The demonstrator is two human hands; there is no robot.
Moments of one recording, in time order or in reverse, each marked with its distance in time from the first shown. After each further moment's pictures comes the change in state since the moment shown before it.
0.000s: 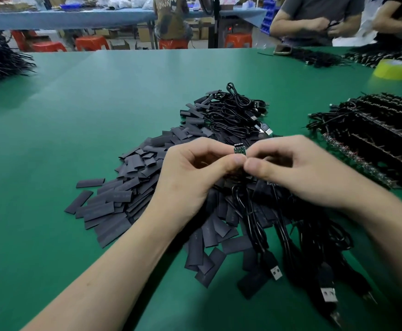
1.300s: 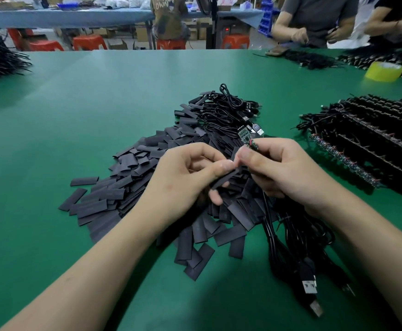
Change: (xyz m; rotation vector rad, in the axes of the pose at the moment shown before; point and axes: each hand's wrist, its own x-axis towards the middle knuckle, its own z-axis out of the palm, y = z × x) left_hand -0.003 0.002 -0.004 0.134 -0.128 -0.153; right_hand -0.002 0.006 0.015 0.440 0.111 0.096
